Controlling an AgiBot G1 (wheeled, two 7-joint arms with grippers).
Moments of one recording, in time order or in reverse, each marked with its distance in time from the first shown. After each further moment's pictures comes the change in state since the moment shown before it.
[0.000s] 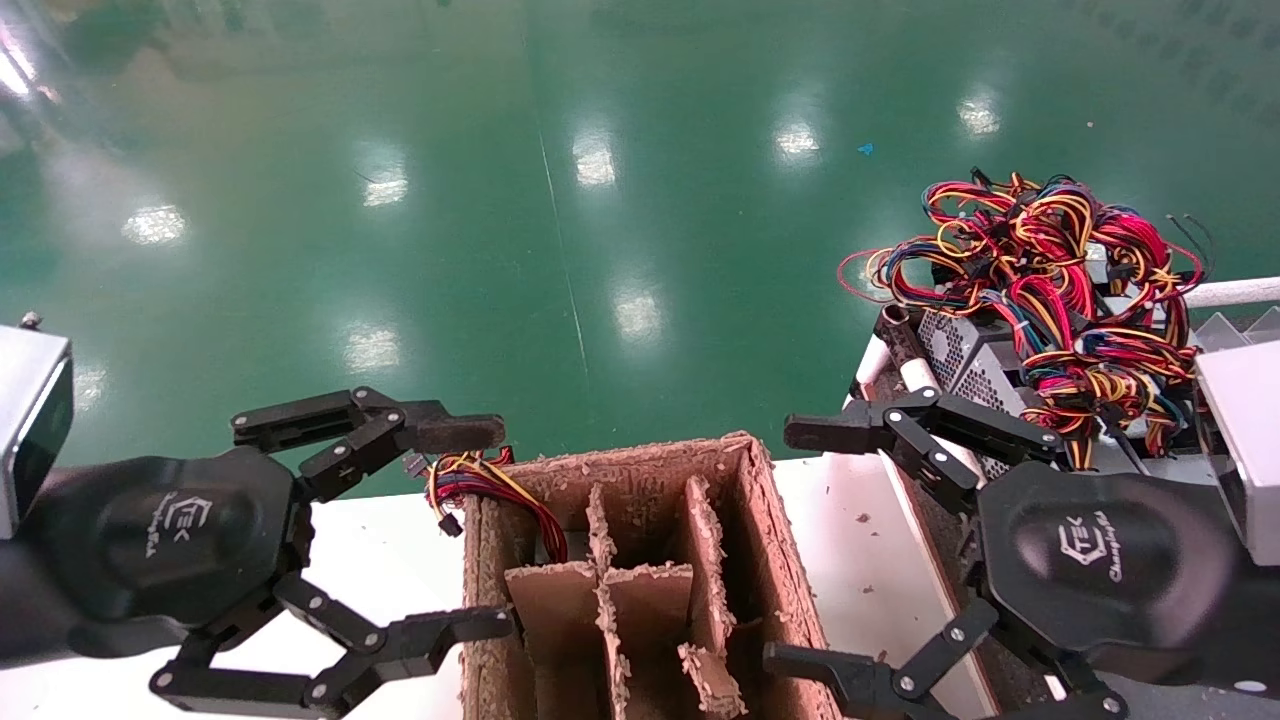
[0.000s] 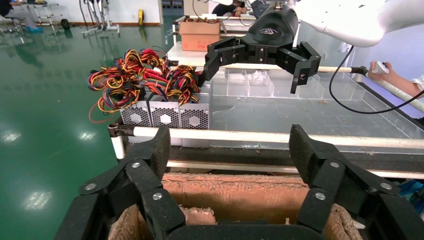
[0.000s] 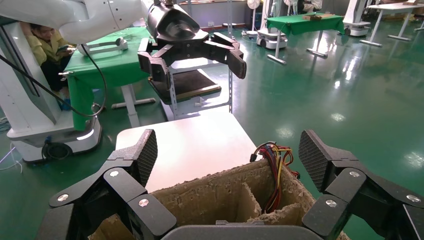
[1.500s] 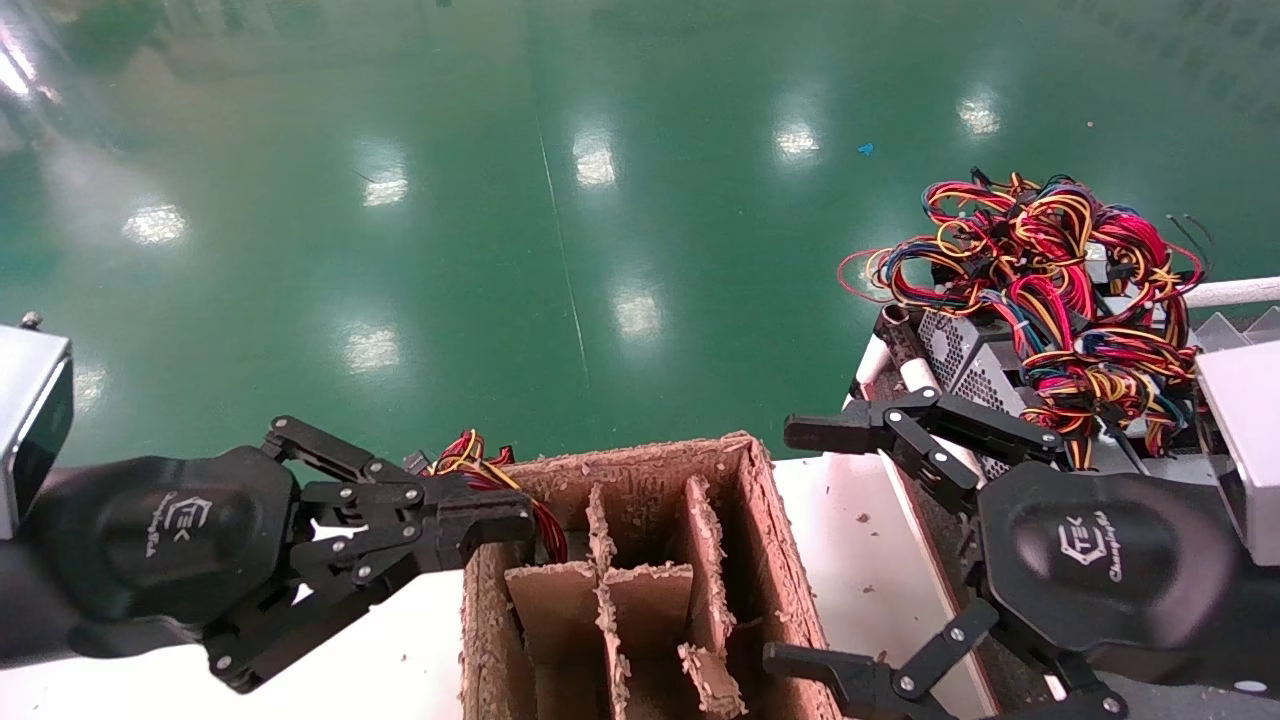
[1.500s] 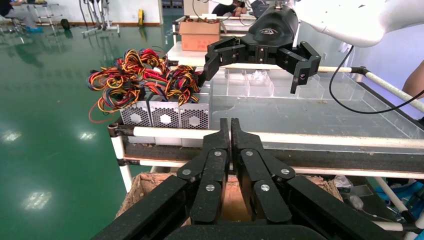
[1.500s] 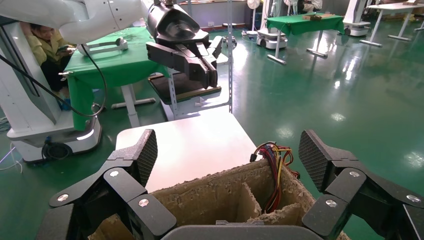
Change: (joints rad) left arm 0.000 0.000 0.000 0.000 0.000 0.000 0.000; right arm 0.004 -0.001 -0.006 0.002 -0.019 0.010 0.002
